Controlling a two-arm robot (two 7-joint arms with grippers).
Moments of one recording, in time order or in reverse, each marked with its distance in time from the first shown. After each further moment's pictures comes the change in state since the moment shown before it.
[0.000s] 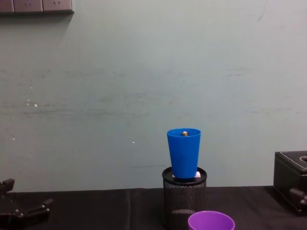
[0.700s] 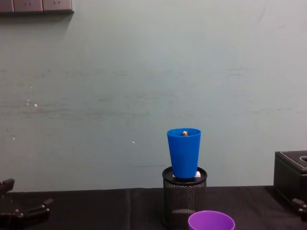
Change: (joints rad) left arm 0.000 0.000 0.000 0.000 0.000 0.000 0.000; right arm 0.148 -0.049 -0.084 0.166 -0.113 0.084 -0.129
